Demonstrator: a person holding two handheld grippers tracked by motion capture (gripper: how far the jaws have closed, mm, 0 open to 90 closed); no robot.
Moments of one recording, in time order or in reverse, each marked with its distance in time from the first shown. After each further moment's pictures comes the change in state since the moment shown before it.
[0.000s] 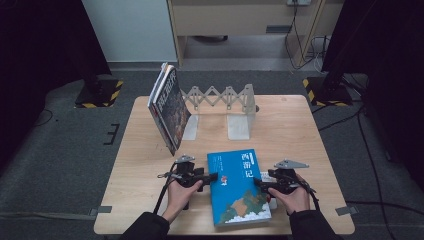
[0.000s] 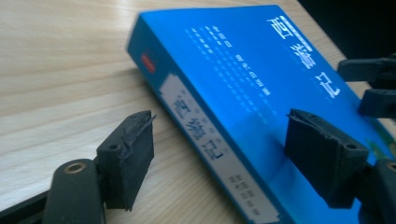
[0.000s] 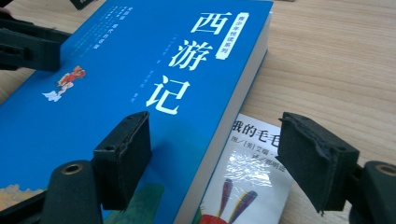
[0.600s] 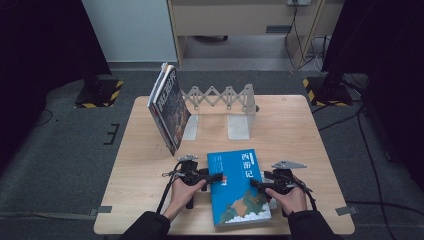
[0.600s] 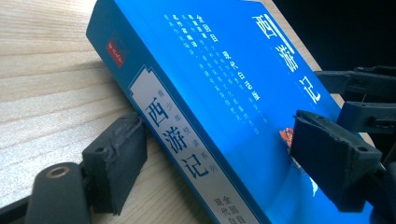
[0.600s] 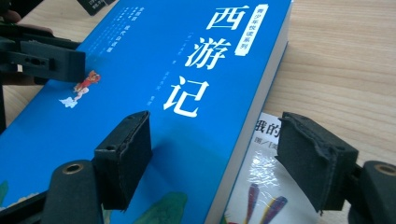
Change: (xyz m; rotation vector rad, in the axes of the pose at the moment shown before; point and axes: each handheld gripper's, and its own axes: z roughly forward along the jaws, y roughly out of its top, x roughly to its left) left arm 0.006 0.000 0.014 0.004 -0.095 -0.047; right arm 0.004 -0.002 0.007 0.005 0.052 0.058
